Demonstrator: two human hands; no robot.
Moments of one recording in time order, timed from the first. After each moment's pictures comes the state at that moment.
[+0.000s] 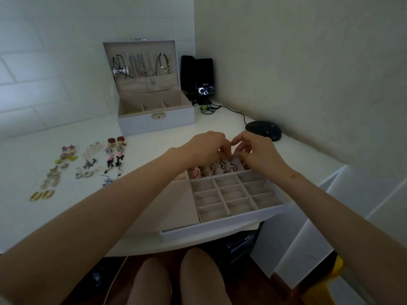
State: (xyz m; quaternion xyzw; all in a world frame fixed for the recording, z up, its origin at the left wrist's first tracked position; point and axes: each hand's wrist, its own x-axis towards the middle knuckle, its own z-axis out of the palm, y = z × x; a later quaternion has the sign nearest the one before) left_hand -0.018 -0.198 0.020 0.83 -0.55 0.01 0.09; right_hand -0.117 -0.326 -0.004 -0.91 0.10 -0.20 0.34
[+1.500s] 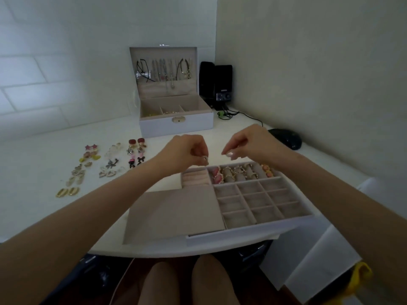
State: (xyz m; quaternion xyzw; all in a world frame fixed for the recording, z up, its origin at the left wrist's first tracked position) left_hand -0.006 -0.102 0.028 0.86 -0.42 -0.03 0.31; right_hand -0.093 -0.276 0.052 -0.93 0.04 -0.07 0.36
